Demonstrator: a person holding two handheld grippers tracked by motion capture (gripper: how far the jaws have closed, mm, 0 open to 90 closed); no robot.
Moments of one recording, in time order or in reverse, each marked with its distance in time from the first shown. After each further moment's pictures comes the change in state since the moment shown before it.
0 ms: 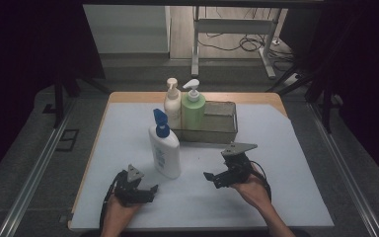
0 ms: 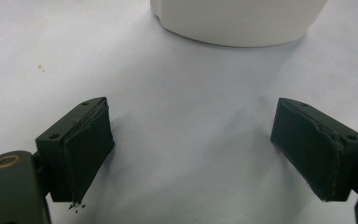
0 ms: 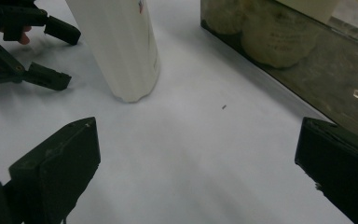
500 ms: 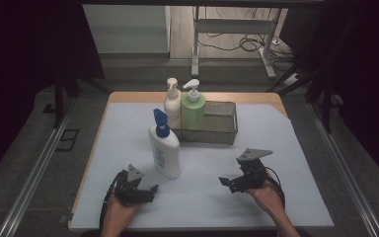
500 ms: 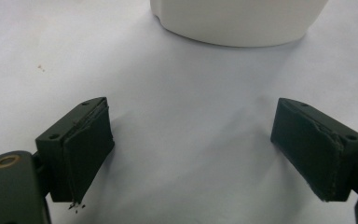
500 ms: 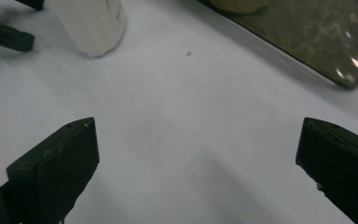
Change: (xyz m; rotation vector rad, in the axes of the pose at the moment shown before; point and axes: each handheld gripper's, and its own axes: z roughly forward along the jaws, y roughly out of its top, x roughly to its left) left arm 0.000 0.000 0.000 0.005 0.000 0.001; right arm -0.025 -0.039 -0.017 0.042 -0.036 0.055
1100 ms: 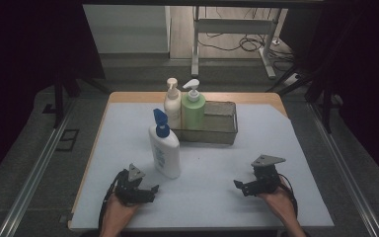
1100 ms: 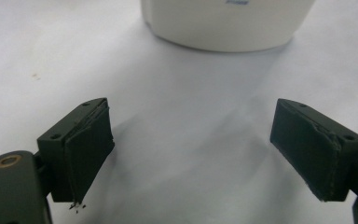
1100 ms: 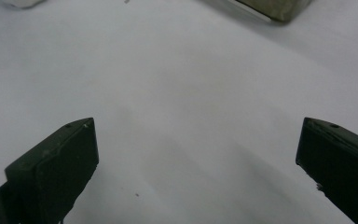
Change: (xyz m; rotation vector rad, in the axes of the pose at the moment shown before) left arm -0.002 0.004 -0.003 0.005 -0.001 0.012; right arm -0.027 -0.041 -0.011 0.032 -0.121 0.027
